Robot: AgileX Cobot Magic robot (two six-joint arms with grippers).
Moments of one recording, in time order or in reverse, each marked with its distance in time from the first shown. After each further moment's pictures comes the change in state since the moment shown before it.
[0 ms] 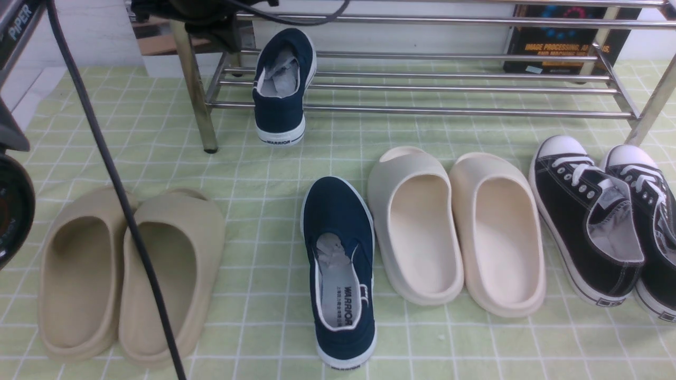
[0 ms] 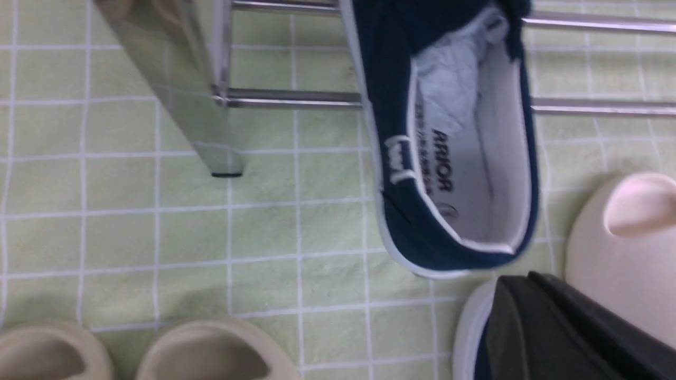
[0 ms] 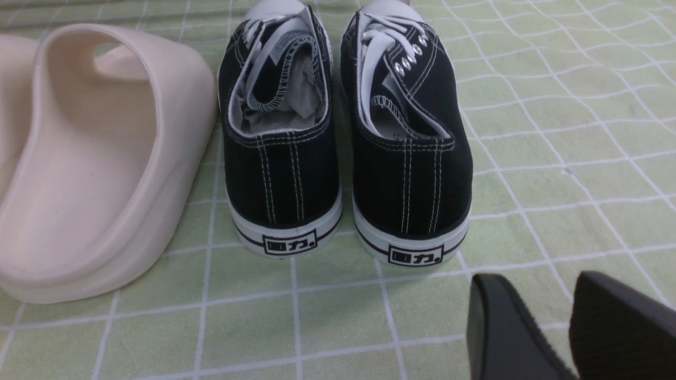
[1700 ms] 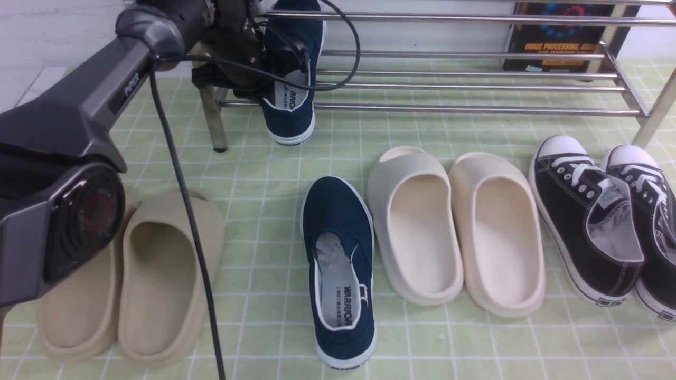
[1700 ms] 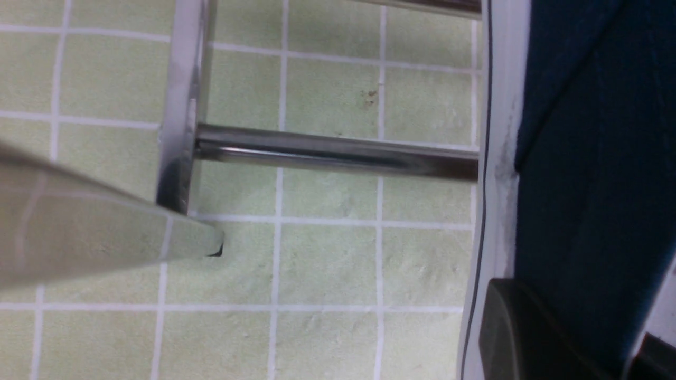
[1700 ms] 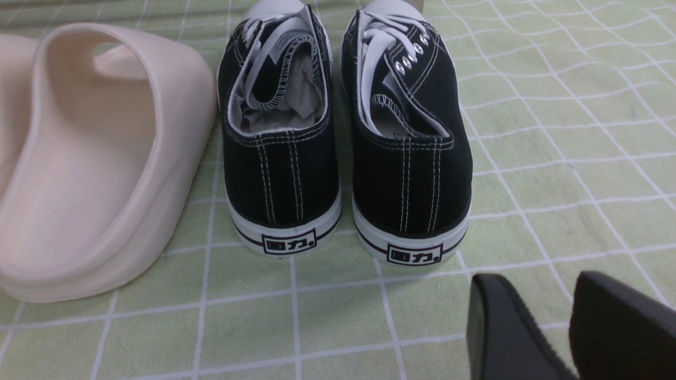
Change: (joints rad) right arm 0.000 0.000 0.000 0.000 0.000 0.000; left arm 0.022 0.286 -0.033 0.017 -0.262 -0.101
